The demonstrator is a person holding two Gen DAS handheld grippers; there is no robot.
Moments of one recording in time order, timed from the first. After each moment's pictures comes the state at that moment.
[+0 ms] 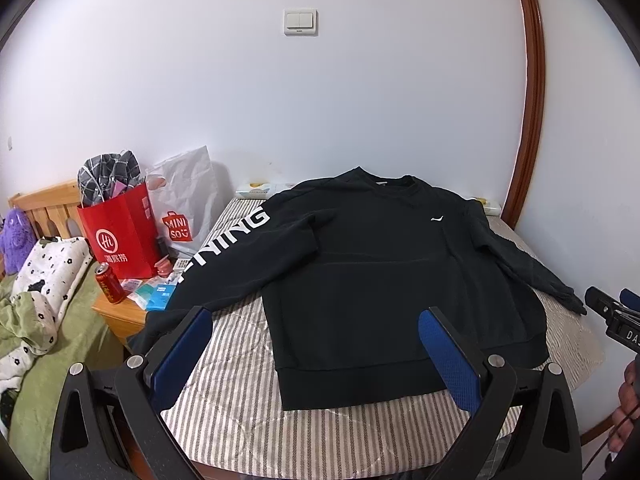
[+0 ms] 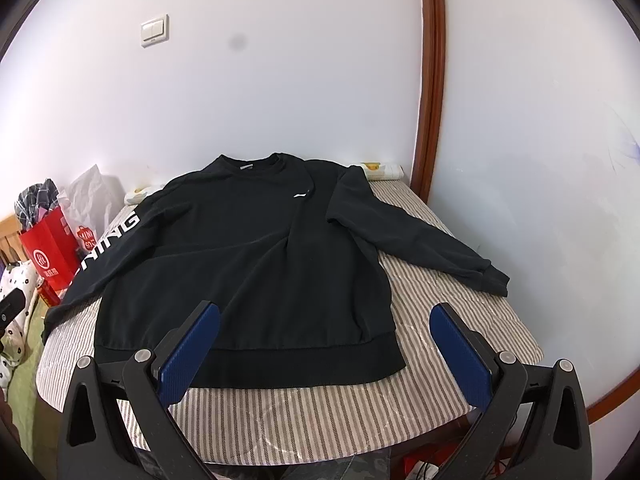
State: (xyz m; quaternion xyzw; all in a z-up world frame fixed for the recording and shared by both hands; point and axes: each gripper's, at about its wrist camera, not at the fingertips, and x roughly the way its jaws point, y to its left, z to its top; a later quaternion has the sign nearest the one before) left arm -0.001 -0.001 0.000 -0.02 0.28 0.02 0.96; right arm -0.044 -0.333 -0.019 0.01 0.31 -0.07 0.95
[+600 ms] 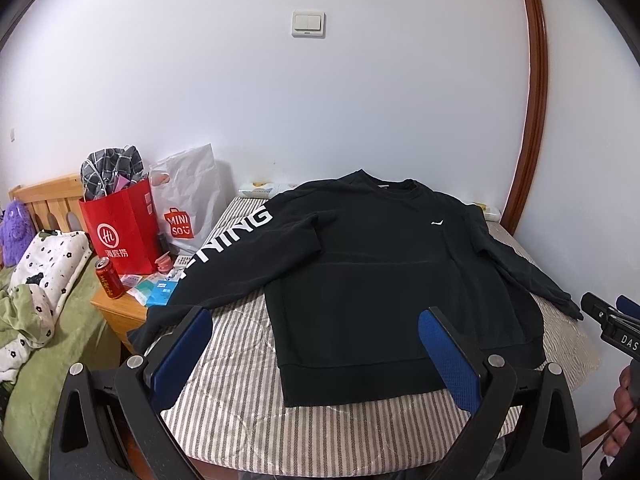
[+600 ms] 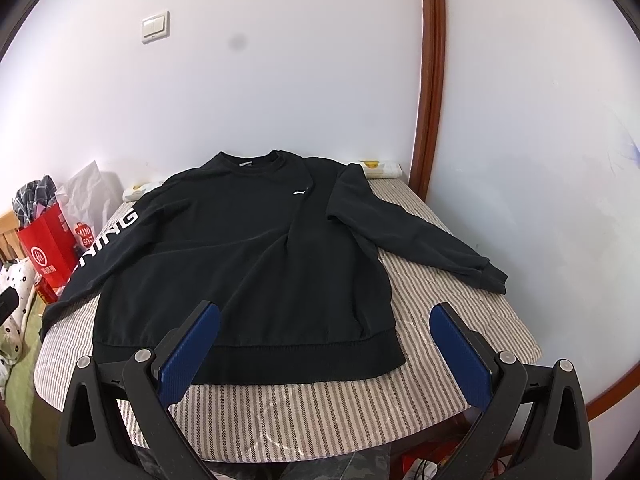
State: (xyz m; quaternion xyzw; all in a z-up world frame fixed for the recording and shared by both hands) left arm -0.007 0.007 0.000 -0.03 0.28 0.02 0.96; right arm -0.046 -0.330 -0.021 0.00 0.31 -0.08 0.95
